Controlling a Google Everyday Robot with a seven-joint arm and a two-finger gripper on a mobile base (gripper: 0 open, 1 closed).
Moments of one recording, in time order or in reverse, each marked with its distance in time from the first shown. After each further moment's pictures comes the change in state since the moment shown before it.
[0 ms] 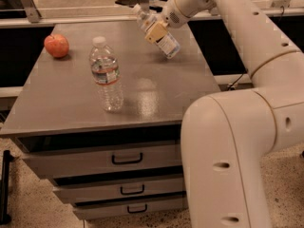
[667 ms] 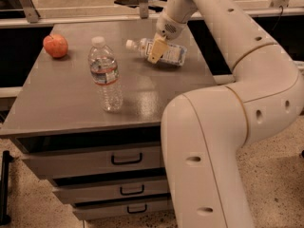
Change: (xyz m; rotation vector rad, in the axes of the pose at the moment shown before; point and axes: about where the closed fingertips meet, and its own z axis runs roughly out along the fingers) arm 0.044 0.053 0.014 -0.209 0.287 -0.111
